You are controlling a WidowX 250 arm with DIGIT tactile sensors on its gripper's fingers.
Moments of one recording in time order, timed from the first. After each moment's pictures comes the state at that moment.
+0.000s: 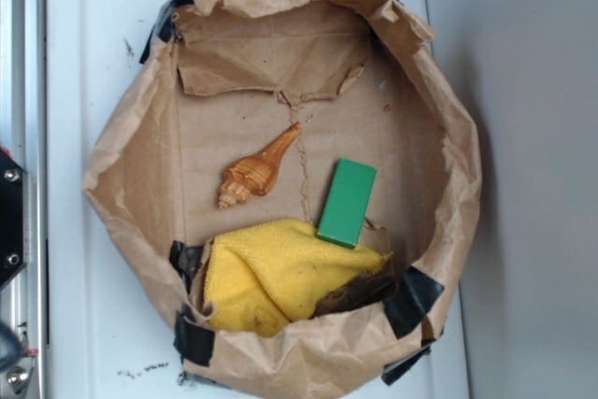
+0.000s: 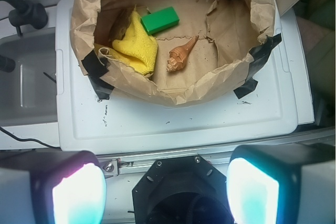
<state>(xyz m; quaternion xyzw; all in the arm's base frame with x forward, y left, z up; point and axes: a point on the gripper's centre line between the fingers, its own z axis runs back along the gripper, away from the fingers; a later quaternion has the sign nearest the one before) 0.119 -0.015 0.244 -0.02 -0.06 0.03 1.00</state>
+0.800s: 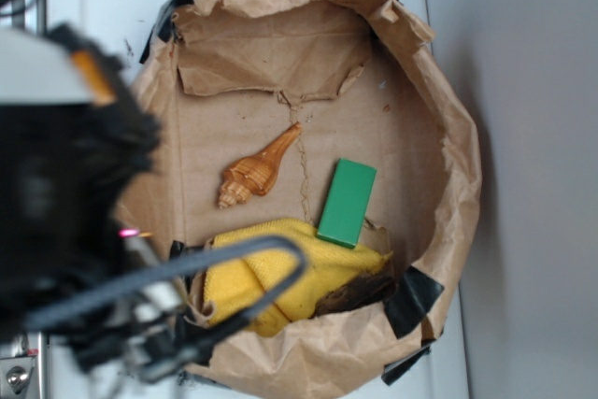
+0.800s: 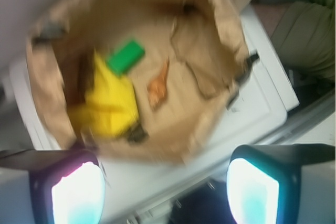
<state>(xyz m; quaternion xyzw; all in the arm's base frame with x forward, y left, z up) 0.196 -0.021 0.238 0.03 -0.07 0.22 0.97</state>
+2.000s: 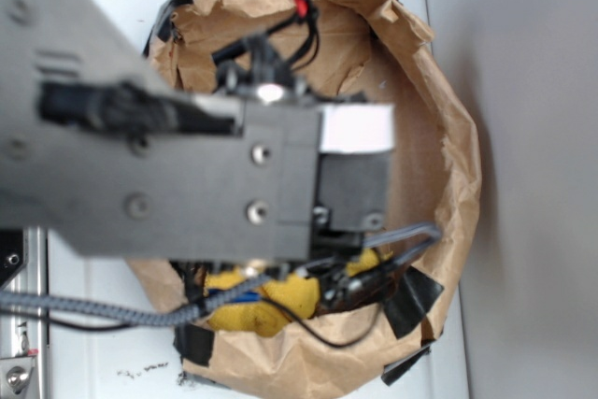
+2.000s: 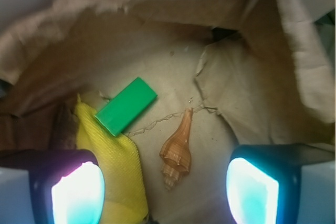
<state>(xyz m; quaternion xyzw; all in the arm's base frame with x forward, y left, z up) 0.259 -0.006 0.132 0.06 -0.08 0.18 0.98</state>
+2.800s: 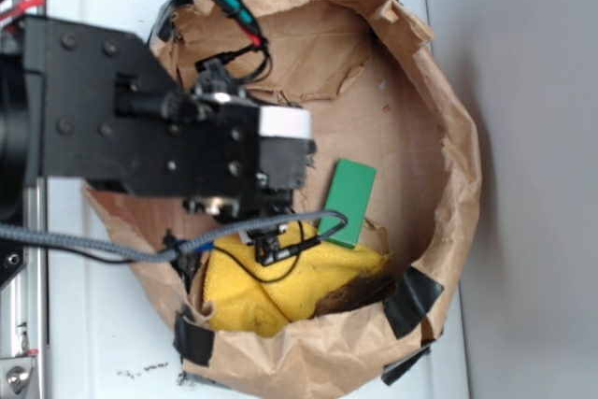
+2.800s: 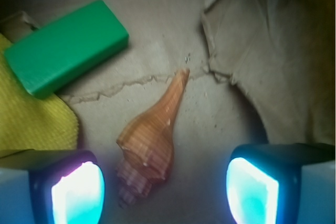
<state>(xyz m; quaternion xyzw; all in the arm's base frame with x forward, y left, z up) 0.237 0.017 0.061 0.05 -0.05 0.15 0.99</state>
